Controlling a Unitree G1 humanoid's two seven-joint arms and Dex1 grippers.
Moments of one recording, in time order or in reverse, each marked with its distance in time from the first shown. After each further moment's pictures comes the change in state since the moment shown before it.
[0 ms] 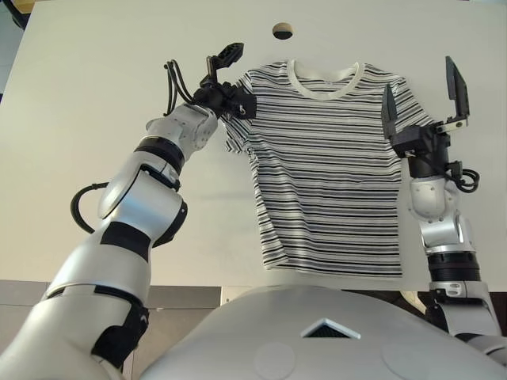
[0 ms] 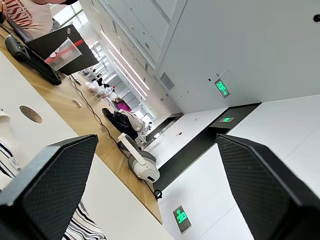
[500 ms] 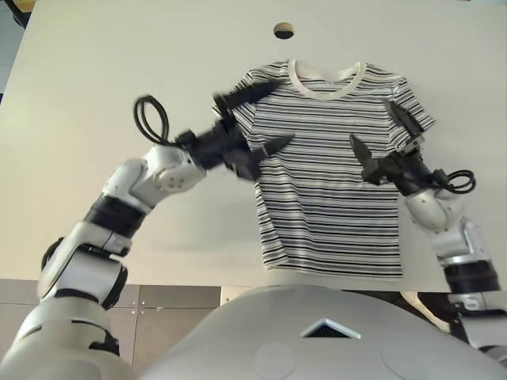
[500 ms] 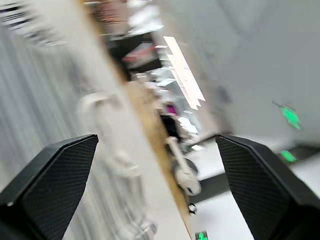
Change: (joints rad) left arm 0.535 0.390 0.107 -1.141 -0.436 -0.458 -0.379; right arm 0.098 -0.222 0.126 -0.120 -0.085 0.064 0.335
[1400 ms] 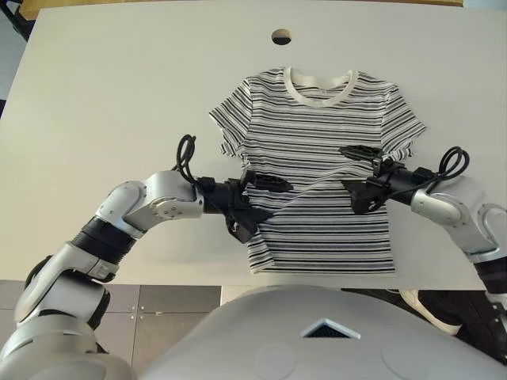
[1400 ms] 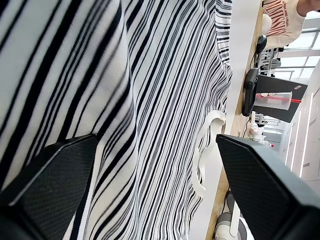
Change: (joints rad) left arm 0.121 0.103 -0.014 -0.158 0.038 0.006 -0.549; right arm -0.088 -0.190 0.192 -0.164 -0.019 0.097 0.463
